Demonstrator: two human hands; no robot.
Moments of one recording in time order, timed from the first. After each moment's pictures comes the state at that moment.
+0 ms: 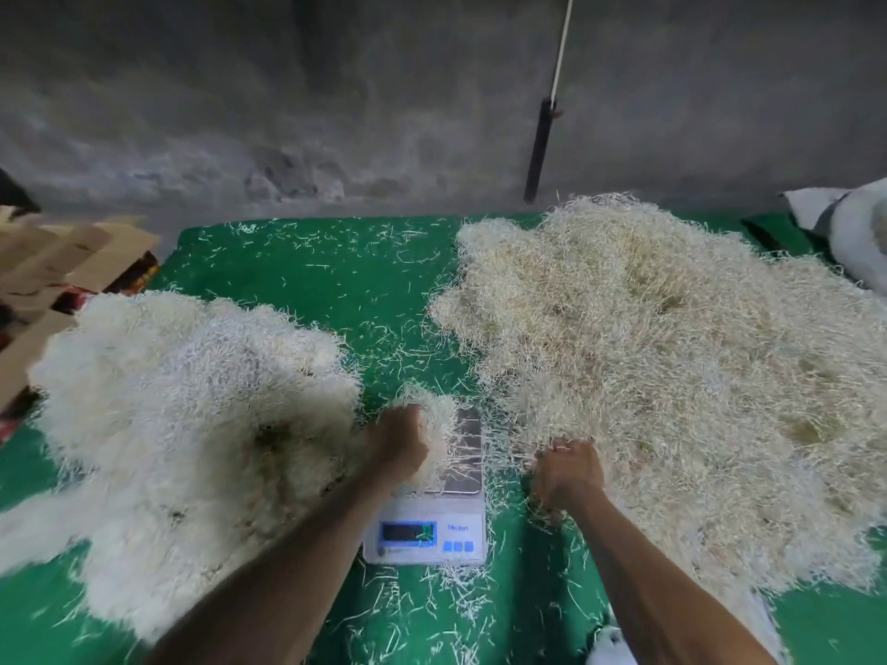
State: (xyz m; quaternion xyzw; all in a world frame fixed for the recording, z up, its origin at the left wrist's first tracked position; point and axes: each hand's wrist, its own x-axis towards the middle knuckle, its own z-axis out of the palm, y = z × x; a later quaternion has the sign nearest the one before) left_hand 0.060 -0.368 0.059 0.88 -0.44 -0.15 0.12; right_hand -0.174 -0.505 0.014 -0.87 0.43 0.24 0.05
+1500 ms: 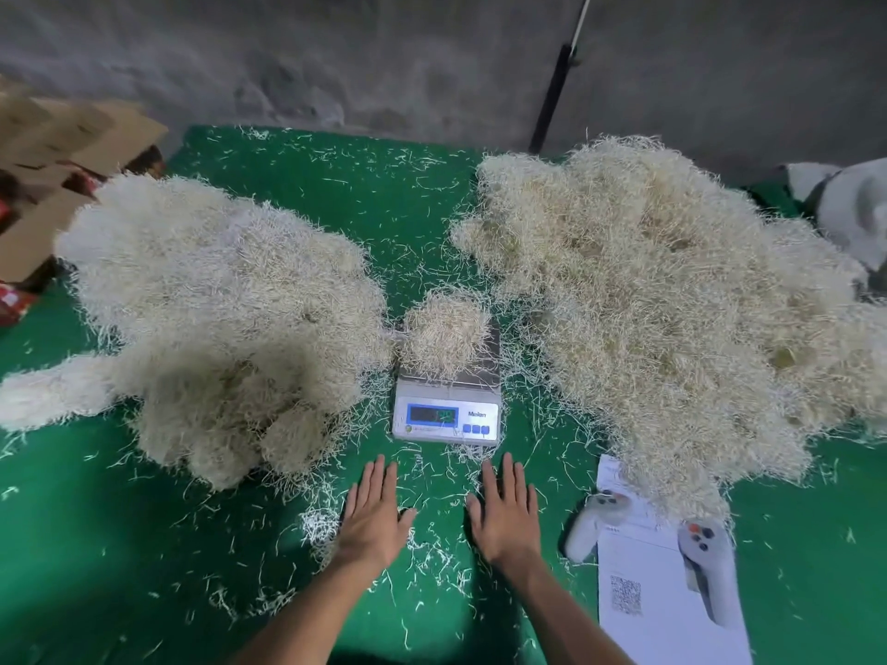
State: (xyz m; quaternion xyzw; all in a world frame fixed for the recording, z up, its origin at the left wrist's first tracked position) left_hand -0.033 -0.117 -0.051 0.86 -0.43 -0.27 0.04; right_hand -0.206 -0.249 -0.062 -0.86 0.47 0.14 0.17
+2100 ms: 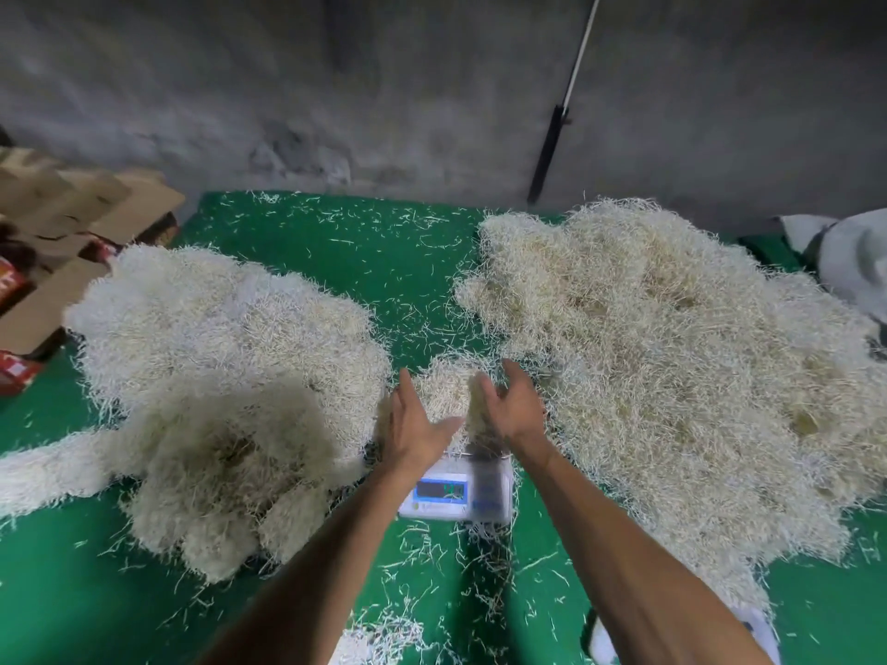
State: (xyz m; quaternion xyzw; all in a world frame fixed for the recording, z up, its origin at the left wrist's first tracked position) left_hand 0.046 -0.290 0.088 0.87 -0.29 -0.24 0.33; right_hand -0.063 -0.407 0.100 -0.76 0.47 -0.23 0.39
